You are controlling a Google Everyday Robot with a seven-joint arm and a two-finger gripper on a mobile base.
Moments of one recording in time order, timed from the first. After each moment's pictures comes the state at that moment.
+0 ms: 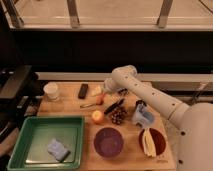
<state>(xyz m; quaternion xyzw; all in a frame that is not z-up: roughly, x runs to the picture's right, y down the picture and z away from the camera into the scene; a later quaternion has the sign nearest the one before) -0.016 0.039 0.903 0.03 -0.32 -0.69 0.66</state>
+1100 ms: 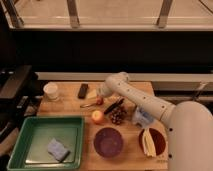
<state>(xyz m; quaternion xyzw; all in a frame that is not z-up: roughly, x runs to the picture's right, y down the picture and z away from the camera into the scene) -0.034 0.050 0.944 0.05 -0.29 -0.69 0.66</state>
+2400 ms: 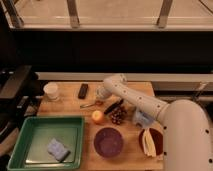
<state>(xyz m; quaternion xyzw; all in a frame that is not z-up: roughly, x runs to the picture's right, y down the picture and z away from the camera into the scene) -0.038 0.064 0.957 0.03 -0.29 -0.70 0.65</state>
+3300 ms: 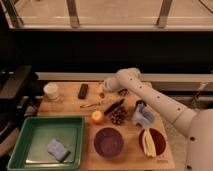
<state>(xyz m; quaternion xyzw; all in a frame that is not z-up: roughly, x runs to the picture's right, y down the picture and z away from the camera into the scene) 0.005 0.010 0.876 0.11 -0.30 -0.67 0.67</state>
